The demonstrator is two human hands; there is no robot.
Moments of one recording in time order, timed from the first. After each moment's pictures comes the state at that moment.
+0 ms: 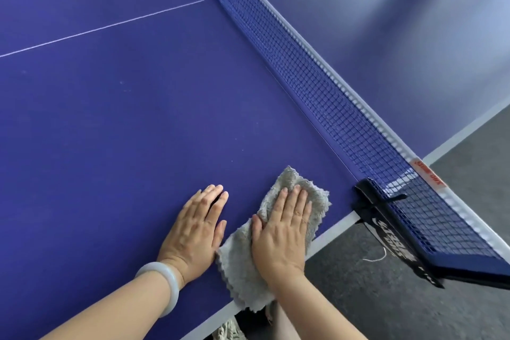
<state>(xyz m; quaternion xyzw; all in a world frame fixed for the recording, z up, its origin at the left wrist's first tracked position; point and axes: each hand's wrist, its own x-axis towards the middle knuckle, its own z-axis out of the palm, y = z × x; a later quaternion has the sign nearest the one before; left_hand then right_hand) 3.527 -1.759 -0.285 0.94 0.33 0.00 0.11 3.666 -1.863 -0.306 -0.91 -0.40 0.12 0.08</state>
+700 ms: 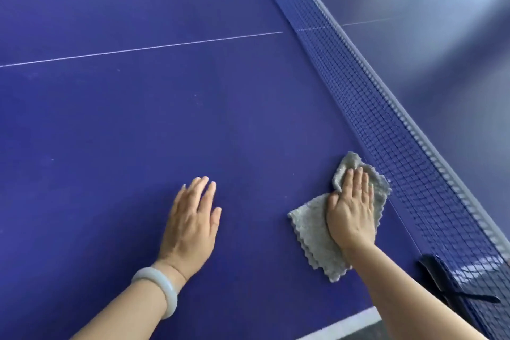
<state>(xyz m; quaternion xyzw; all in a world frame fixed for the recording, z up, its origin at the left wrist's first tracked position) 3.484 -1.698 -0.270 0.85 0.51 0.10 0.09 3.779 -1.758 -0.287 -0.89 -0.43 0.12 0.06</state>
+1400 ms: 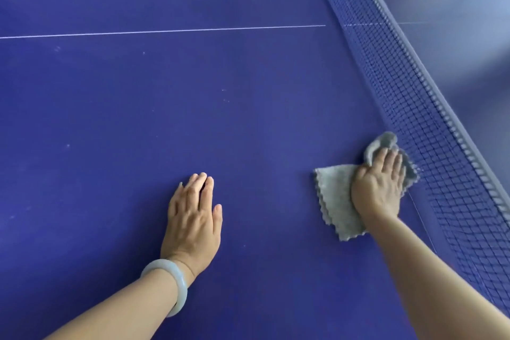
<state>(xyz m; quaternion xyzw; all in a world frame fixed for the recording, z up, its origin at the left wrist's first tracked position) 3.472 -1.664 -0.294 0.78 0.62 0.06 0.08 3.812 -1.648 -0.299 -0.90 -0.42 0.09 0.09</state>
